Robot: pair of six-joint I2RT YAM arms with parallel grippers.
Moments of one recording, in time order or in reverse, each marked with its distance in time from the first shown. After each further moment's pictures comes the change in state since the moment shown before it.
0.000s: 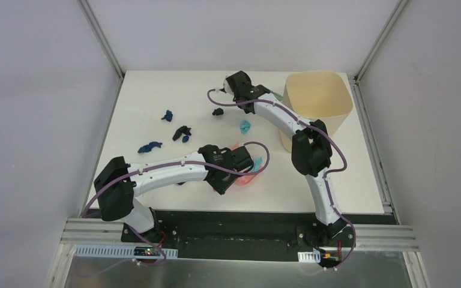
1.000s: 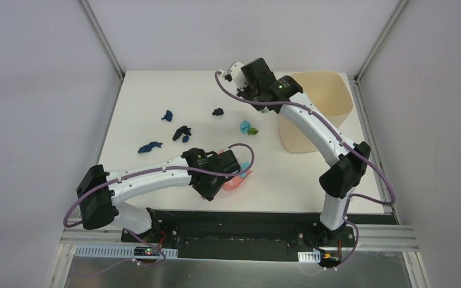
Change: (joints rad) left arm 0.000 -0.140 -0.079 -0.095 0.042 -0.105; right arm 0.050 -0.362 -0.012 -0.349 -0.399 0.358
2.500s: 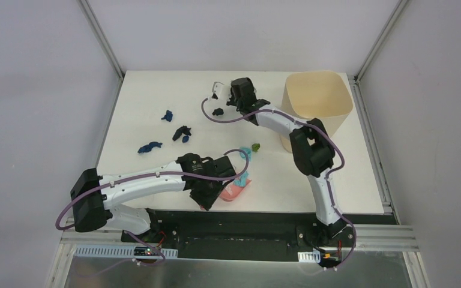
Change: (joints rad) left arm -0.032 -0.084 -0.076 -0.021 0.134 -0.103; right arm -0.055 0.288 -0.301 0.930 0.035 -0.555
